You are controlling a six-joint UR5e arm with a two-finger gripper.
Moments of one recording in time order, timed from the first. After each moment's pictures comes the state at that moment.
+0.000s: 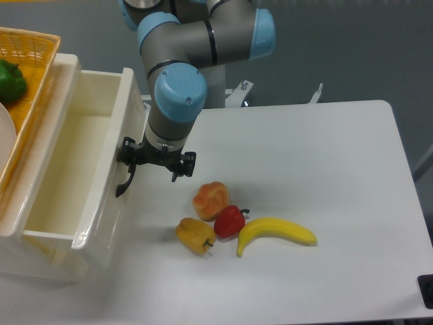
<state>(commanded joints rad) 2.29 -1.80 -1.59 -1.39 1.30 0.36</state>
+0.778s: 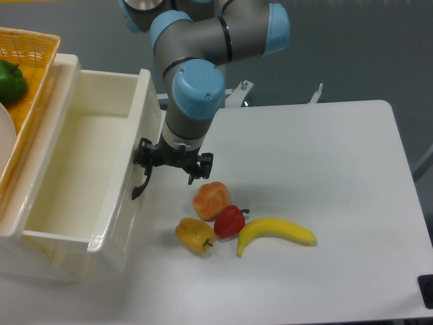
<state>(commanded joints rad) 2.34 -1.81 -1.56 -1.39 1.30 0.42</state>
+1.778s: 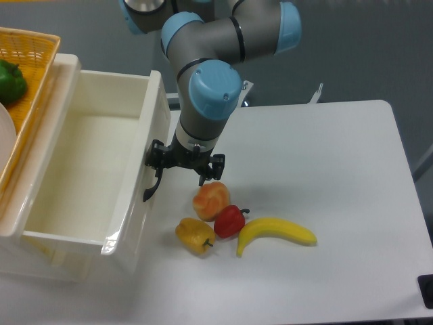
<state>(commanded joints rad) 2.36 -1.82 -1.57 -1.39 1.28 0.43</state>
